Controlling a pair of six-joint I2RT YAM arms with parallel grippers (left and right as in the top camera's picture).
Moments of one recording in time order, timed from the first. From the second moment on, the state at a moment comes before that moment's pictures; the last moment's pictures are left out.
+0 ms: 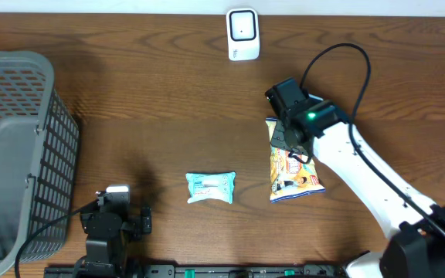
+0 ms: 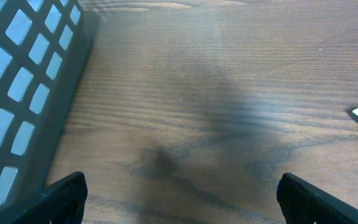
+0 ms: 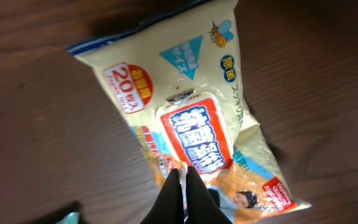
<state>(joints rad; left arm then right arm) -0.13 0.01 0.24 -0.90 -0.22 -0.01 0.50 1.62 1.25 -1.00 0.22 0.83</state>
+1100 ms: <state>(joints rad) -0.13 0.01 0.24 -0.90 -0.22 -0.01 0.47 1.98 1.27 -0.92 0.31 0.83</state>
